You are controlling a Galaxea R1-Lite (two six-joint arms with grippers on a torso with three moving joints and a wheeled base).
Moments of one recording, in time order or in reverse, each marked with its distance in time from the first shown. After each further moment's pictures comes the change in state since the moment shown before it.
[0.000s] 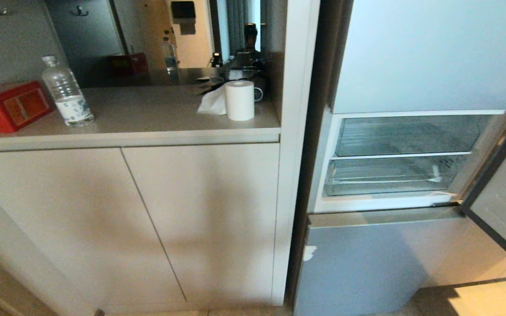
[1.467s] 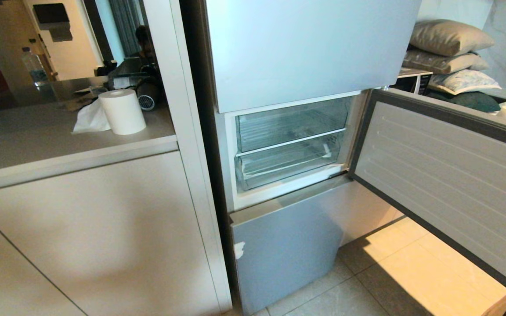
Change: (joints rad) left arm 0.000 0.000 0.000 0.000 0.000 0.006; right arm -0.006 0.140 -0.042 0.110 0.034 -0.061
